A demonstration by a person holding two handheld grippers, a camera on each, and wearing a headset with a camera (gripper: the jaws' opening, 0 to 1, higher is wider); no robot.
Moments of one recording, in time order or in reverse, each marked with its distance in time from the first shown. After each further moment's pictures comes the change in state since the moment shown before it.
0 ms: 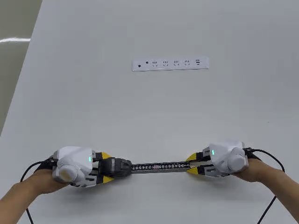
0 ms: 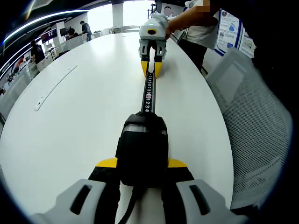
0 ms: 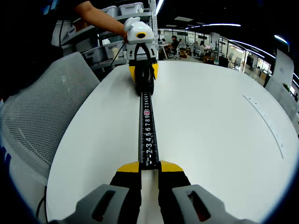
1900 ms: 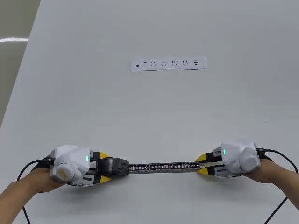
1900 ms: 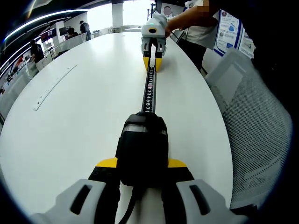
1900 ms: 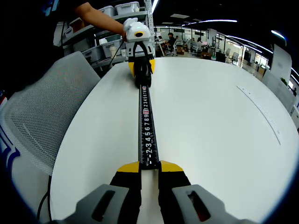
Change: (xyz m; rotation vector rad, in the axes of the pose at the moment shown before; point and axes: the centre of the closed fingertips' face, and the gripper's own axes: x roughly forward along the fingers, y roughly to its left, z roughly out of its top) left arm 0.001 0.000 0.000 -0.005 0.003 -0.008; right arm -0.028 0.001 -0.025 0.036 0.024 -0.007
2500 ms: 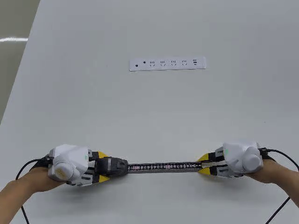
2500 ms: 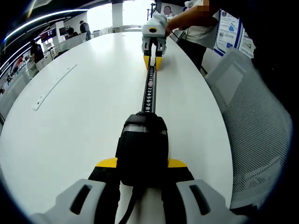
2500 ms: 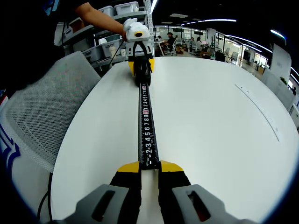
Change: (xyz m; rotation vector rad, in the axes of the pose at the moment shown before) left arm 0.000 0.000 0.000 0.000 0.002 0.001; right arm -0.006 0.001 -0.005 0.005 0.003 -0.003
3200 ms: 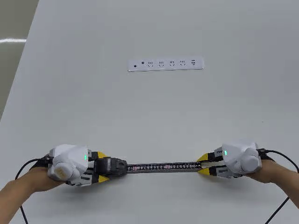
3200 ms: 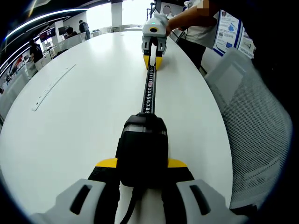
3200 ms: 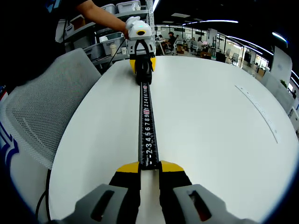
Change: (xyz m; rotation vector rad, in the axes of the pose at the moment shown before) left arm 0.002 -0.001 0.002 0.001 0.006 -0.009; right arm -0.002 0.000 -0.003 -0.037 0.015 -0.011
